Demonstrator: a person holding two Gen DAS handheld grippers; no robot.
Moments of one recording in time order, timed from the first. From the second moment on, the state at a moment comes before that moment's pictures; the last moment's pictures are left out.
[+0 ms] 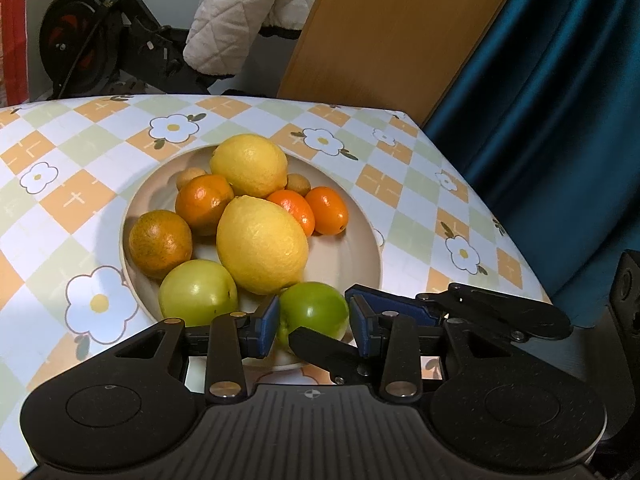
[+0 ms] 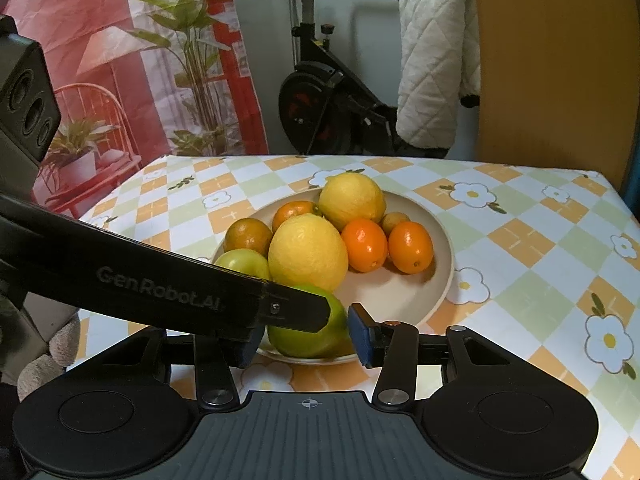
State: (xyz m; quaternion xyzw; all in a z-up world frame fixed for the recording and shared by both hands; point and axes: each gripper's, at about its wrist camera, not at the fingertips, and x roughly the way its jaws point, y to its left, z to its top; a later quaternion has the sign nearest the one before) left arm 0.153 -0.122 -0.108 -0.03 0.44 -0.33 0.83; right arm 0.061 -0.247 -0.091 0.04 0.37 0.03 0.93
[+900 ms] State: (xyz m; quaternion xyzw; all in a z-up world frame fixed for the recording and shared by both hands) left arm 0.137 -0.093 -0.070 -0.04 0.40 -0.29 0.87; right arm 0.062 -0.248 -0.071 0.04 0.37 0.01 0.93
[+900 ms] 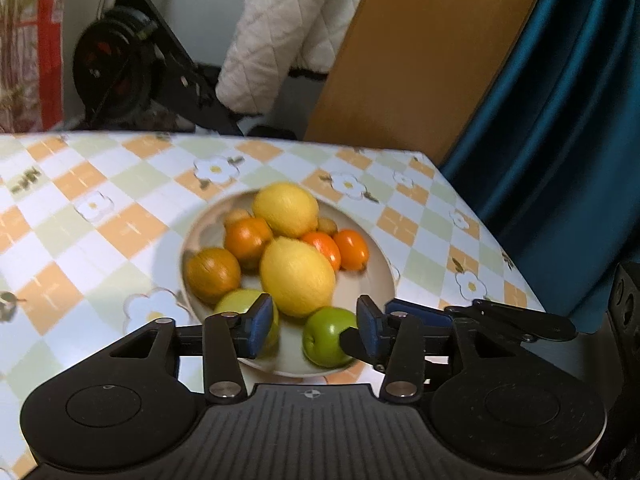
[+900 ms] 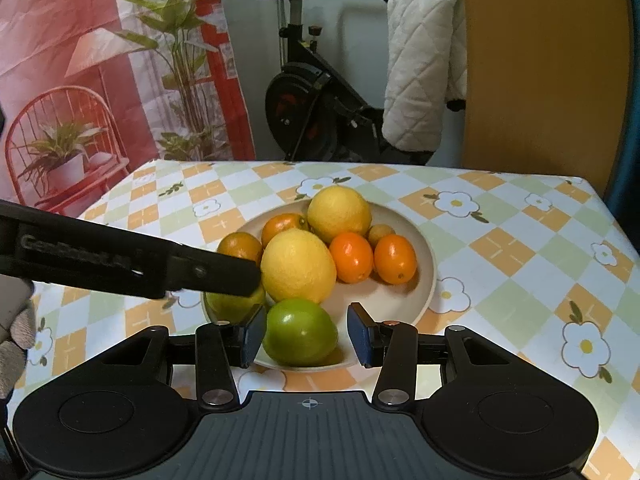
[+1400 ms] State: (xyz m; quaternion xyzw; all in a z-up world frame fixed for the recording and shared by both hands) left arm 0.097 -0.055 -0.012 -0.05 0.33 -0.22 0.92; right arm 0.046 -0.252 -0.024 0.07 0.35 -0.01 0.93
